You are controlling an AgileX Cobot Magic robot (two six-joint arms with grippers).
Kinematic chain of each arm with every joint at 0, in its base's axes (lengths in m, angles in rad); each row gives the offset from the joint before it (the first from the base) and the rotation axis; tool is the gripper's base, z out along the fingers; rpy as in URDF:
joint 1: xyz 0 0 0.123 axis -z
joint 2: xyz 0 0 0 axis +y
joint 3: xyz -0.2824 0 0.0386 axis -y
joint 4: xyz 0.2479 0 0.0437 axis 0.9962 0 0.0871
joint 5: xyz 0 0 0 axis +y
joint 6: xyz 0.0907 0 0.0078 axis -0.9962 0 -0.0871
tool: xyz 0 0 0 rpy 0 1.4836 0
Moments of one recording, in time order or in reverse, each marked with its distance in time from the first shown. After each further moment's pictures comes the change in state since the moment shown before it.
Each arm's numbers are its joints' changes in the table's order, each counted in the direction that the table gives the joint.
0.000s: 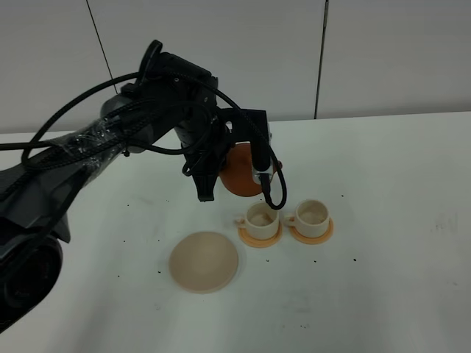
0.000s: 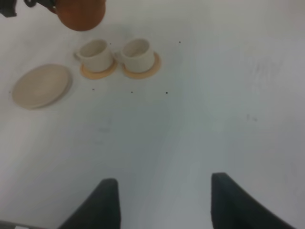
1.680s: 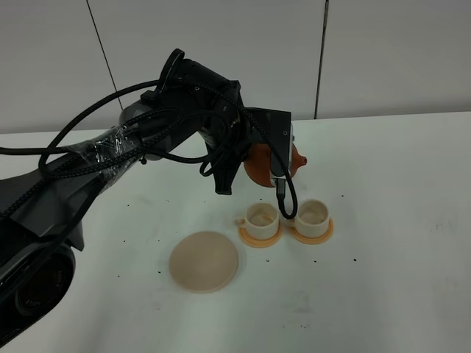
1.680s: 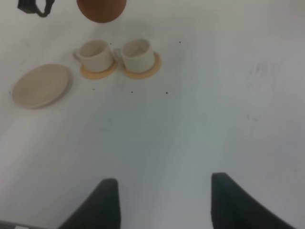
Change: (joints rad) left arm 0.048 0.008 0.005 0.032 -0.142 -0.077; right arm 0.000 0.000 0.000 0.000 0.000 0.000
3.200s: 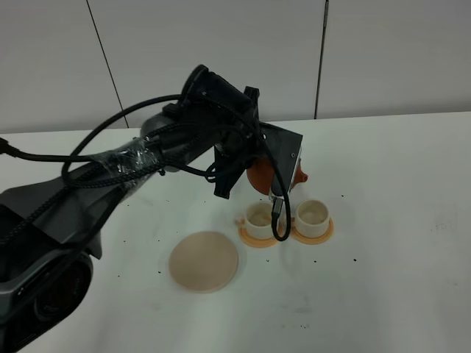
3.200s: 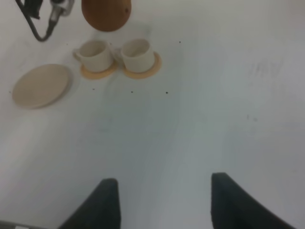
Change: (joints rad) left arm 0.049 0.040 0.000 0.149 -0.031 -0.086; right arm 0.000 0.000 0.000 0.000 0.000 0.000
